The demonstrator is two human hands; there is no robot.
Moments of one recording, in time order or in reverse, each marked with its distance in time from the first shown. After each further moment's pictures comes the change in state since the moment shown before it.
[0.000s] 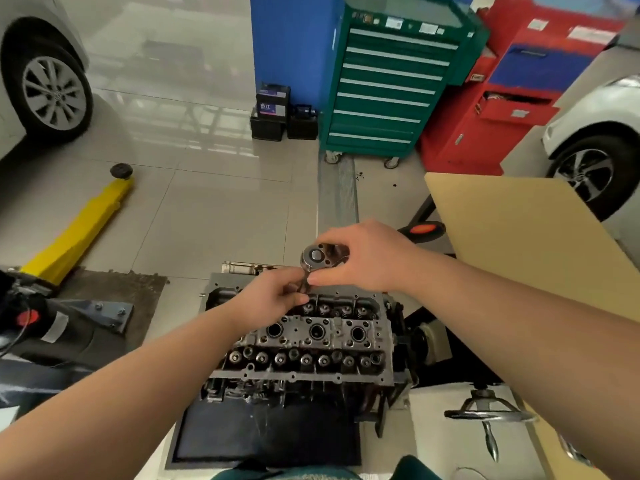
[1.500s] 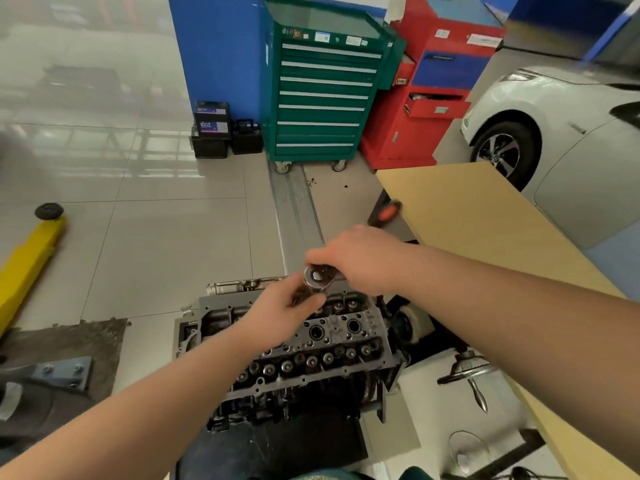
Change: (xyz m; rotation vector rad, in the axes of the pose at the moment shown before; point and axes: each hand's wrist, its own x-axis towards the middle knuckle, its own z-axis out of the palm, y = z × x) left_hand -0.014 0.027 0.000 -0.177 -0.076 0.119; right_hand -0.016 -0.041 -0.004 -0.517 -0.174 -0.007
